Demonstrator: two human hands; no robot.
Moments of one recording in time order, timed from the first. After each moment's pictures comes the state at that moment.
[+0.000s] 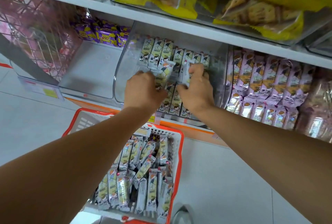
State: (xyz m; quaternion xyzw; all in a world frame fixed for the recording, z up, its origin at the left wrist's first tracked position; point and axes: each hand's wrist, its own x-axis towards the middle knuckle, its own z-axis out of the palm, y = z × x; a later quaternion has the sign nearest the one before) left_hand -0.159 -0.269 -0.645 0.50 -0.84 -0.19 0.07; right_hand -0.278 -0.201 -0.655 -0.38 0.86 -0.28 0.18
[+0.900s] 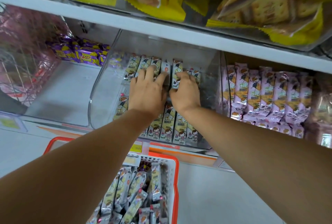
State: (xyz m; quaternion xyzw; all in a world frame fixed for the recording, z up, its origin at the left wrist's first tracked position) left_hand -0.217 -0.308 -0.698 0.38 -0.92 -0.06 0.09; right_hand -0.312 -0.252 -0.690 -0.37 0.88 -0.27 0.16
